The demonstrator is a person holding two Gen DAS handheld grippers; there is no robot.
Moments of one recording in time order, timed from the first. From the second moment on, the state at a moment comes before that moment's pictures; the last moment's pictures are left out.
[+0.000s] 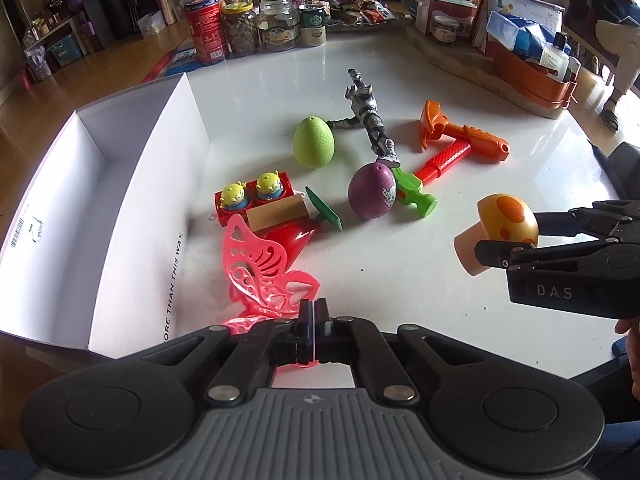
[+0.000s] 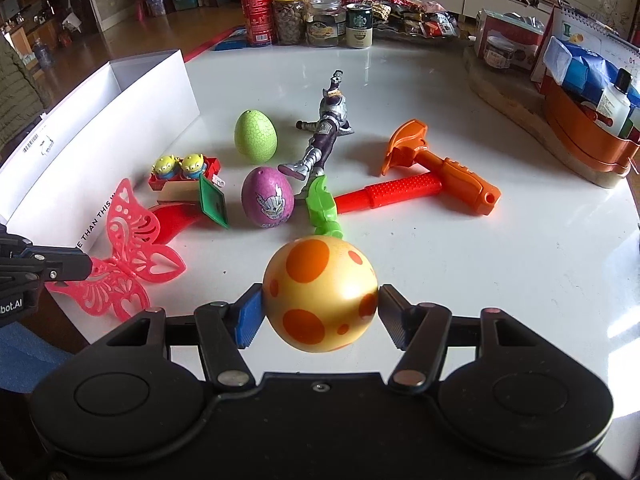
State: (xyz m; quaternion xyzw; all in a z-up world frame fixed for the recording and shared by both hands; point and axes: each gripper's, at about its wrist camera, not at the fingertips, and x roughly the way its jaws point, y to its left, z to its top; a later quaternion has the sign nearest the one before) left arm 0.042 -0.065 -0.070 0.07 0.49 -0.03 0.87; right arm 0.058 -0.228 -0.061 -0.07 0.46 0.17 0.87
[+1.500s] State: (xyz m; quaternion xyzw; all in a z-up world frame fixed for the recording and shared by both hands) left arm 0.101 -0.029 -0.160 0.13 0.53 -0.04 0.84; right arm 0.072 -0.243 -0.035 0.02 0.44 0.22 0.87
